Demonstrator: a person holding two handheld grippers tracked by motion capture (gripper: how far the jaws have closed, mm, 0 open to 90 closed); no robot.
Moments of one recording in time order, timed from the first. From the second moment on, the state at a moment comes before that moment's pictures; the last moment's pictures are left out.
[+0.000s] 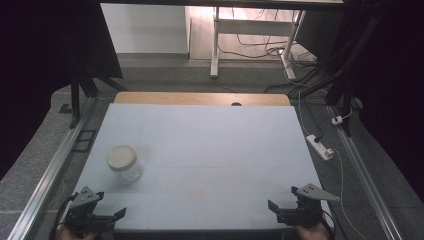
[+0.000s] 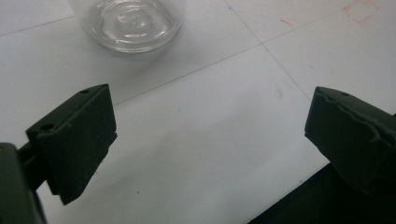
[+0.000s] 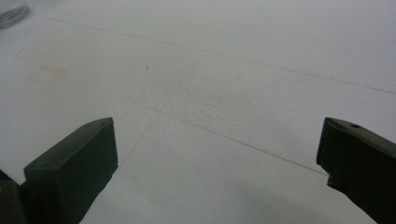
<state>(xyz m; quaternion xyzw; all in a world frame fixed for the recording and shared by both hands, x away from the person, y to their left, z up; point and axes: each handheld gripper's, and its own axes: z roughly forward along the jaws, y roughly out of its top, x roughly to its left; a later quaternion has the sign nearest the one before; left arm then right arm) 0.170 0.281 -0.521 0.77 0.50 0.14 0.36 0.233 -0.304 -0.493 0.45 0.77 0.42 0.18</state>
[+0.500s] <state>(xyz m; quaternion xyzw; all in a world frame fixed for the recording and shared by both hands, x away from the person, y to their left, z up) 0.169 0.285 -0.522 0.76 0.51 0.13 0.37 0.235 -0.301 -0.493 0.45 0.77 0.42 0.16</state>
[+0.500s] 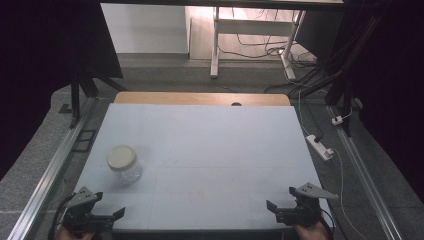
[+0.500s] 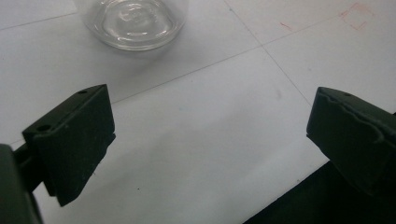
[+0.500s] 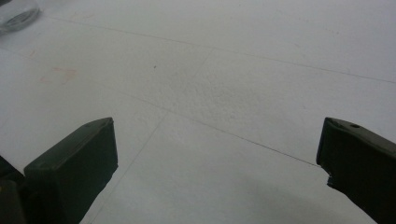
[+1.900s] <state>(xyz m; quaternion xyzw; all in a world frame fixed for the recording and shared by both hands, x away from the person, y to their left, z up) 0.187 0.303 -0.510 0.75 0.50 0.17 0.40 0.237 -0.299 -0.494 0.45 0.78 0.42 0.16</state>
